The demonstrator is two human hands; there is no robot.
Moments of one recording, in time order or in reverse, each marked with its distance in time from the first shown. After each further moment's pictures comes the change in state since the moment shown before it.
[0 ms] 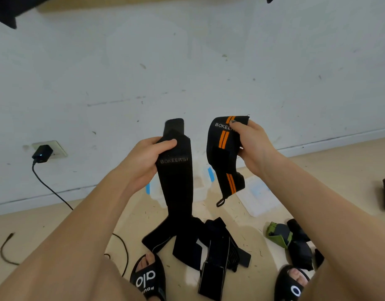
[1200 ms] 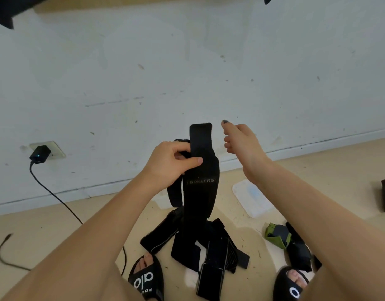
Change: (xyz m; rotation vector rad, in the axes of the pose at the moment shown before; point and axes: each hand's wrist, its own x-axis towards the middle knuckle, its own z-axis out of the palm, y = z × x) left_hand -0.007 -0.008 0.038 0.499 -0.060 0.331; right_hand -0.015 0.002 0.009 -0.403 0.001 -0.057
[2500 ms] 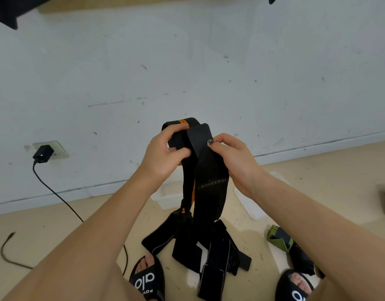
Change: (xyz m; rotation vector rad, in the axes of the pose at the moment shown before) left_hand 0.005 0.005 -0.005 -0.203 0.210 -0.034; right_hand -0.020 0.013 0.016 0.178 -0.214 -0.034
